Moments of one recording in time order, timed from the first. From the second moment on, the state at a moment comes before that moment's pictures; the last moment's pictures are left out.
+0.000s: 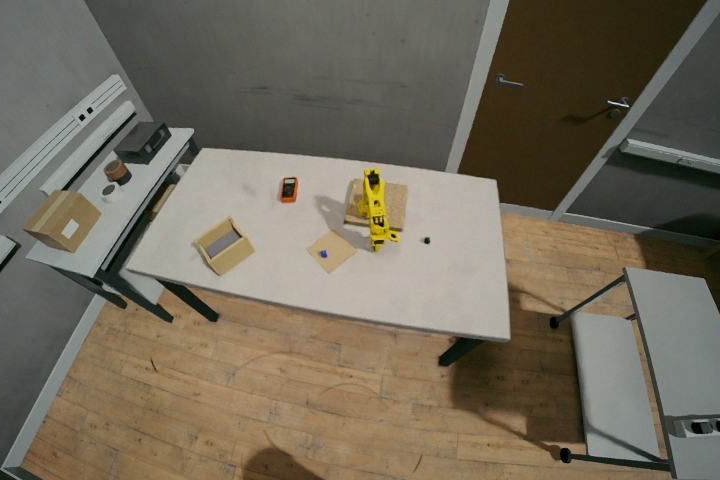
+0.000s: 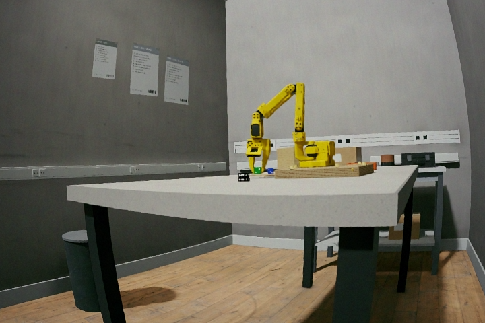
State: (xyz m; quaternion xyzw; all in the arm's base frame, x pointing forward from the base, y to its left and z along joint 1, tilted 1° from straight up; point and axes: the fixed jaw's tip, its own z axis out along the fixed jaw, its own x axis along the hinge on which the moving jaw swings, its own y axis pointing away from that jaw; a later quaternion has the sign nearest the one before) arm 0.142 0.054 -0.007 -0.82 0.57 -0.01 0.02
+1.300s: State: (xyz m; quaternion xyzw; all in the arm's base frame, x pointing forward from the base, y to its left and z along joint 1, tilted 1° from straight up) arm 0.142 0.054 -0.017 -0.82 0.57 -0.01 0.02
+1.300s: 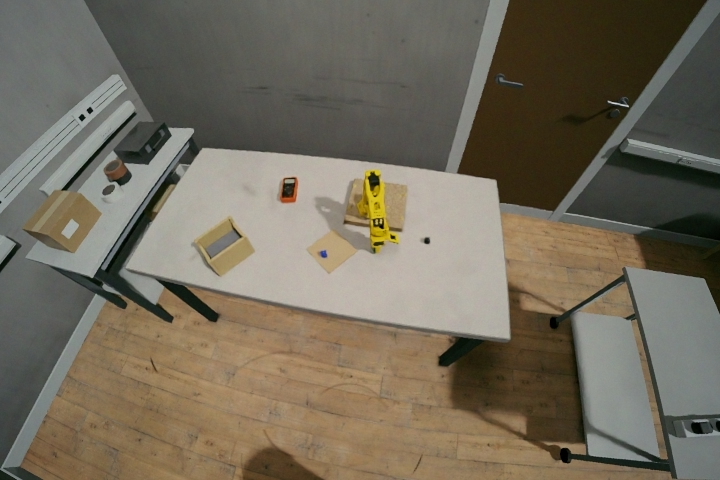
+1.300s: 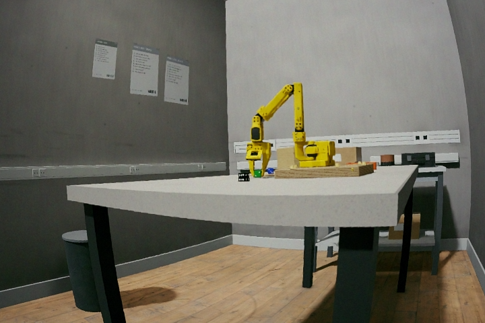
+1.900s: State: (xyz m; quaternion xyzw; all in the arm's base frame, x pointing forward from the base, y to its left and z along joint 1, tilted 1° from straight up) arm 0.142 0.054 -0.017 -0.82 0.57 -0.01 0.02
